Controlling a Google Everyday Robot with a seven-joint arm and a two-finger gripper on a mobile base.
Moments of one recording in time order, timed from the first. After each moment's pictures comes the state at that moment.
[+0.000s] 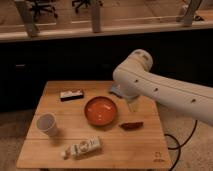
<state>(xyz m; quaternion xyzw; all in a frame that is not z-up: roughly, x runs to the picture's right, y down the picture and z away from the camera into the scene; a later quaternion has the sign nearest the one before) 0.091 0.053 0.664 -0.21 -0.02 -0.22 0.95</state>
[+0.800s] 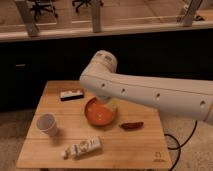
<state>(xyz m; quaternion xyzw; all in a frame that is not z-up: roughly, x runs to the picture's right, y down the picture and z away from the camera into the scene) -0.013 0.050 0.660 -0.18 -0.04 -0.34 0.92</state>
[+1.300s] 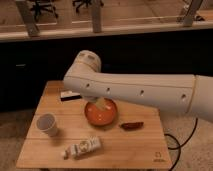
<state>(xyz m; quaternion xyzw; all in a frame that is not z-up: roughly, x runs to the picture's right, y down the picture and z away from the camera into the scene) -0.068 0.049 0.655 -0.17 -0.07 -0.39 0.90</state>
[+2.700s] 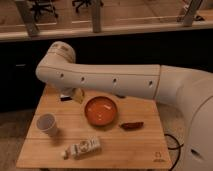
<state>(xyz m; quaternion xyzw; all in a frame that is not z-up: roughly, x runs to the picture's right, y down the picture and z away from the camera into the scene) -0.164 0.024 0.650 -0.14 -0.15 -0.49 0.85</state>
